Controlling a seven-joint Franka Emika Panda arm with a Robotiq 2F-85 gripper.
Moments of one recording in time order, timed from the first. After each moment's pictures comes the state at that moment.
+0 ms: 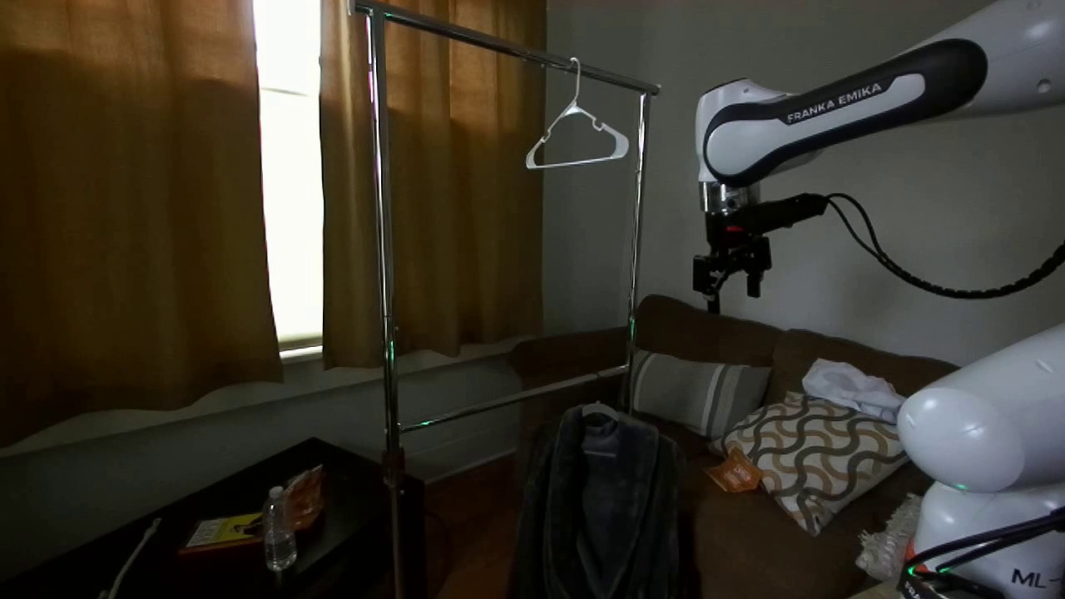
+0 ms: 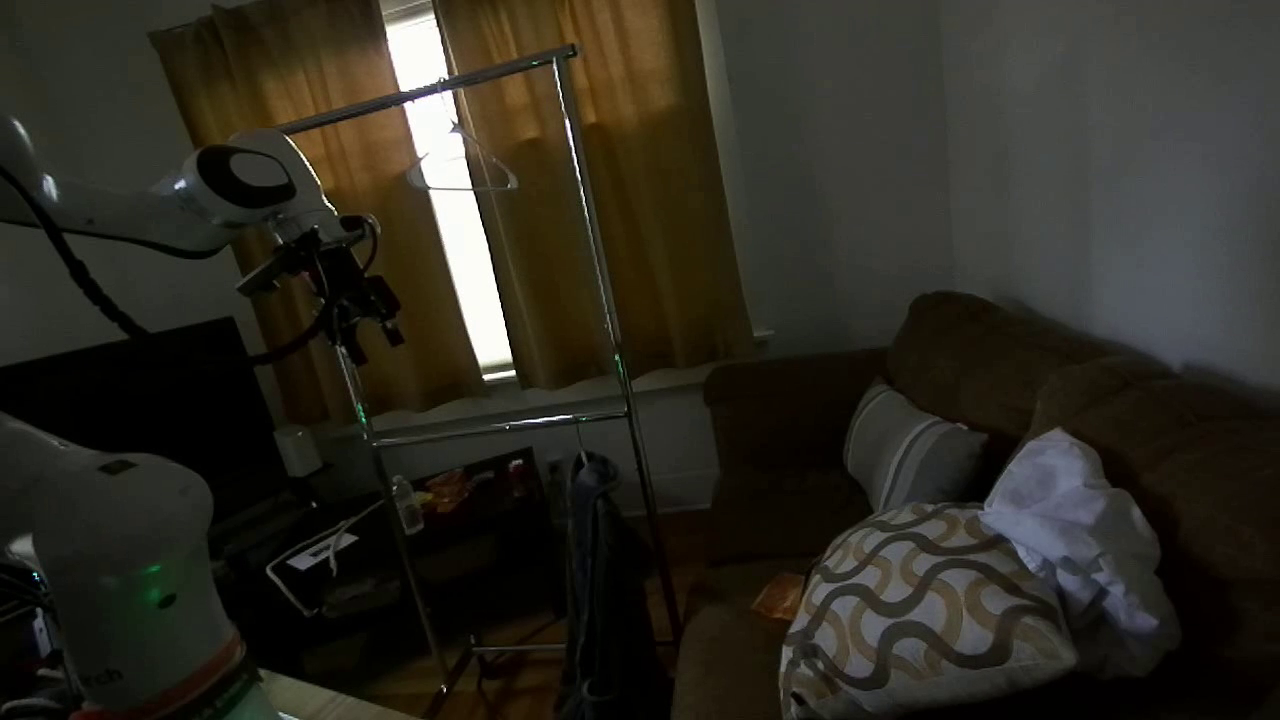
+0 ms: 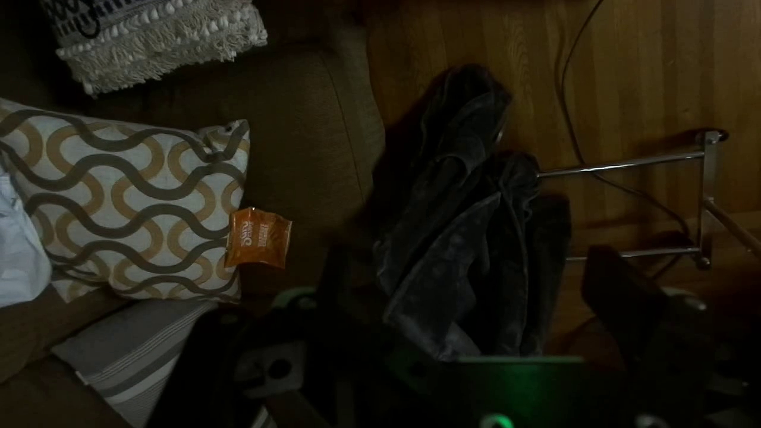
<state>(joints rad) 0.01 -0.70 0.18 -2.43 -0.16 1.77 0.12</state>
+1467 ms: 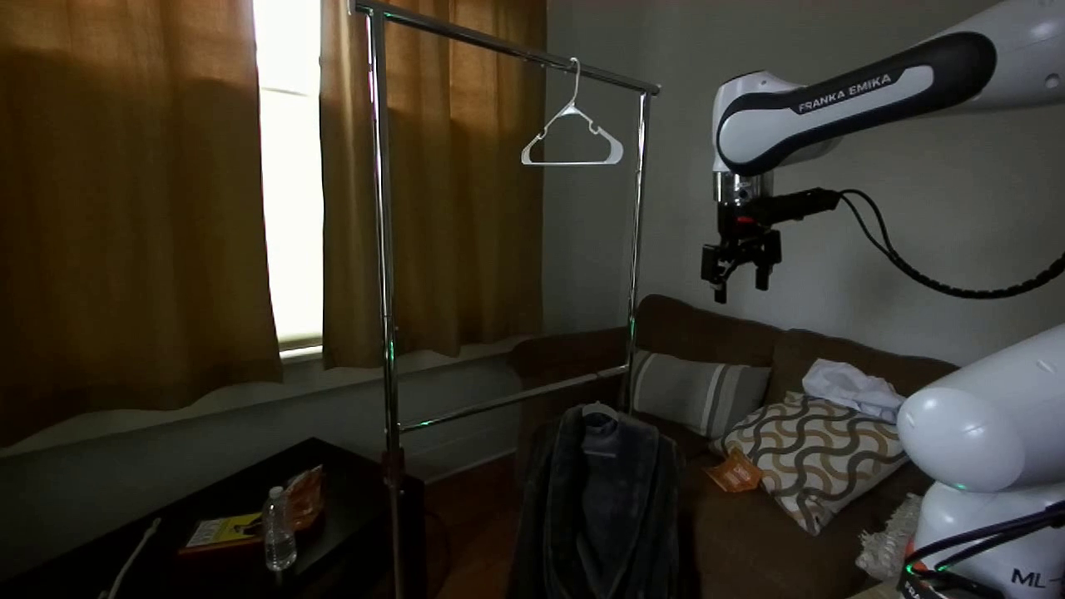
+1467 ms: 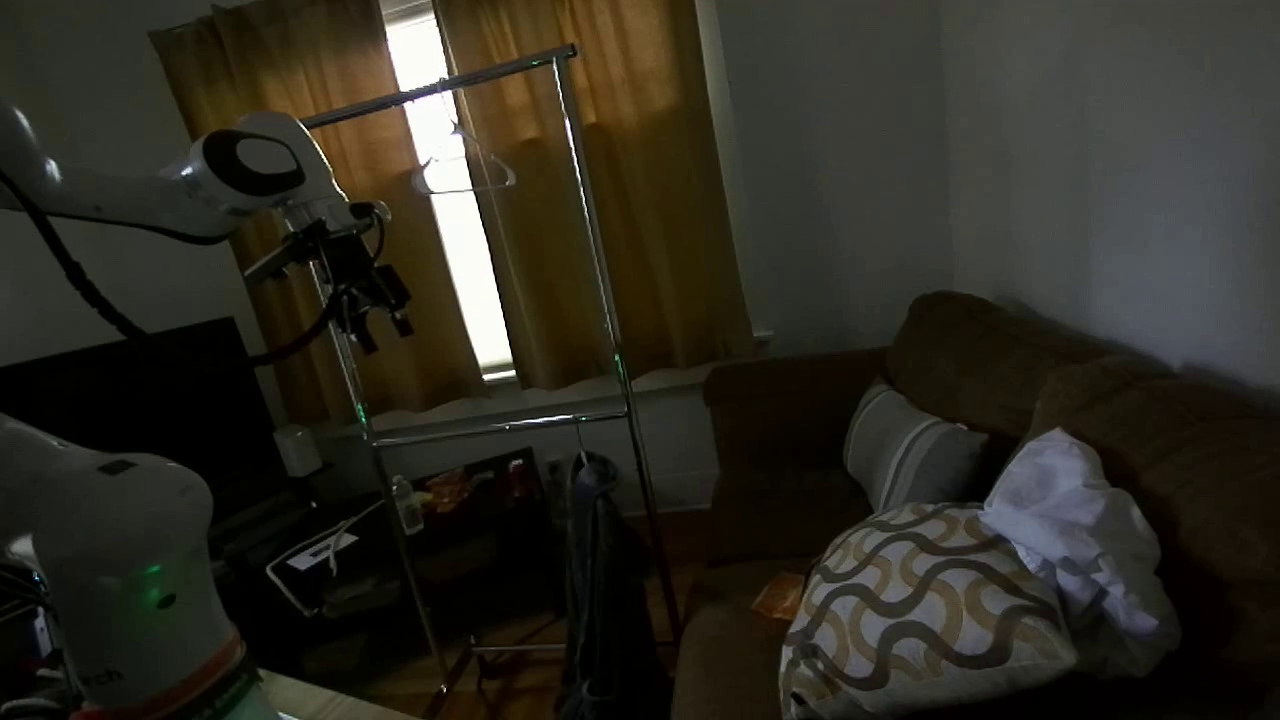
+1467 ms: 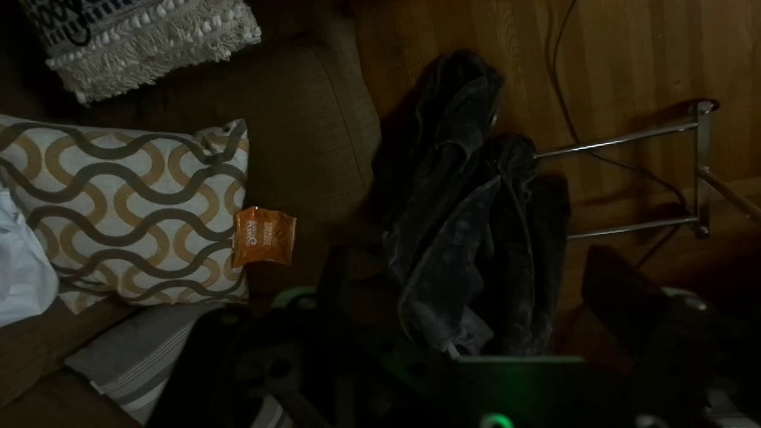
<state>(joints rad) 0.01 -0.71 0.12 -2.41 -0.16 1.77 0.12</state>
